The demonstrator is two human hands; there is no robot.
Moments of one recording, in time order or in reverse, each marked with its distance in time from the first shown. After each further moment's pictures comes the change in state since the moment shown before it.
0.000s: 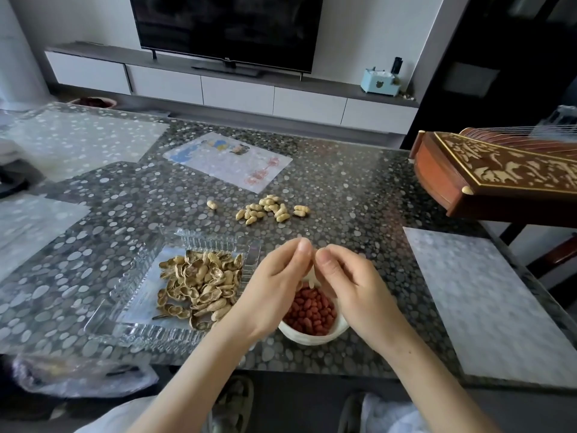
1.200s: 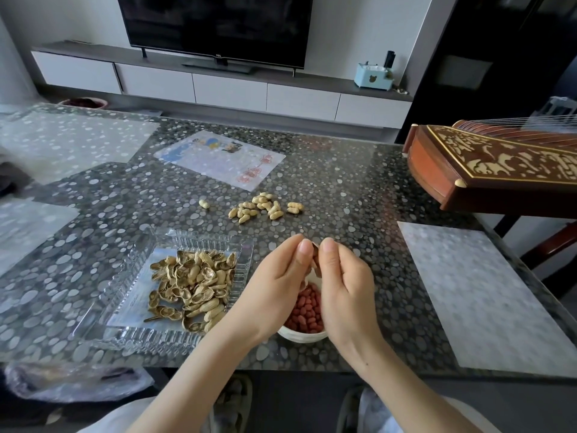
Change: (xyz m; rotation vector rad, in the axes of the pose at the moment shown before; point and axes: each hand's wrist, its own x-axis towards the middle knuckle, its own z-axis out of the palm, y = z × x) left_hand 0.002 -0.007 0.010 0.034 0.011 0.011; right_hand -0.002 0.012 0.026 -0.119 0.457 -0.020
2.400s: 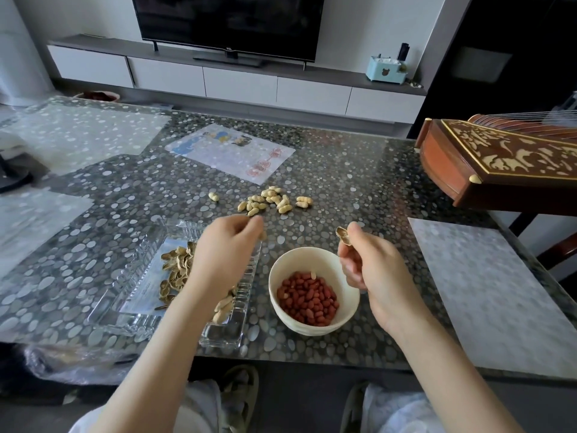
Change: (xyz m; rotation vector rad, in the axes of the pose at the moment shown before) left_hand 0.018 -0.006 -0.055 0.489 0.366 -0.241; right_hand 0.029 0.012 -0.031 0.281 -0.217 0.503
